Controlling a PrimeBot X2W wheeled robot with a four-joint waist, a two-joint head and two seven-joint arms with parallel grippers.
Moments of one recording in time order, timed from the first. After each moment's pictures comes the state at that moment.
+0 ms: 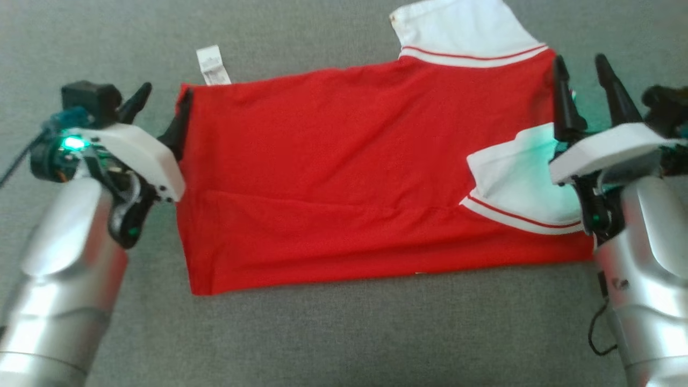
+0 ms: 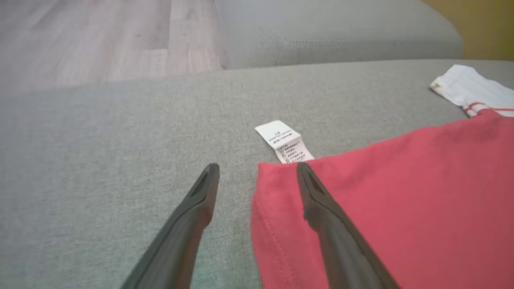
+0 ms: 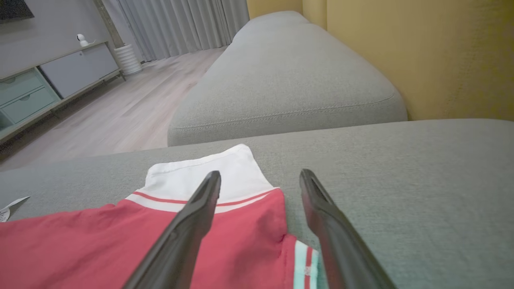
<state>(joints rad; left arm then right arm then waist) -0.73 0.33 -0.41 0.64 -0.54 -0.13 0.17 -0.57 -0.17 0.06 0.51 0.31 0.13 -0.07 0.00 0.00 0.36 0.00</state>
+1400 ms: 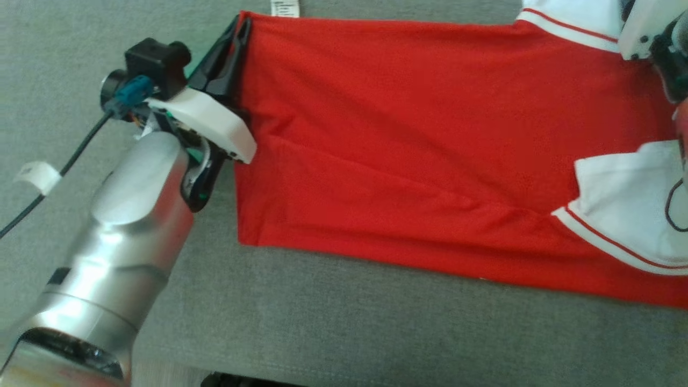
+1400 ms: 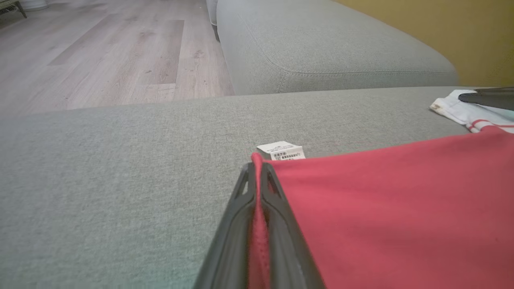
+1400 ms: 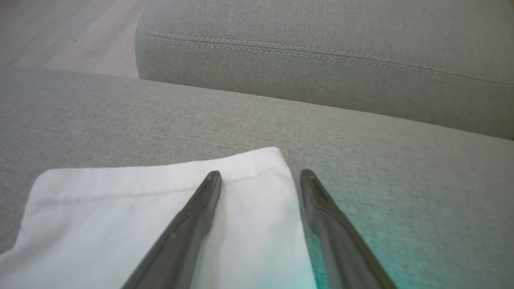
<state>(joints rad) -0.93 0.22 -0.66 0.74 -0.62 -0.12 -0.15 -1.11 -0.31 0.15 0.99 0.18 0.13 0.20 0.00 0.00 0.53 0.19</state>
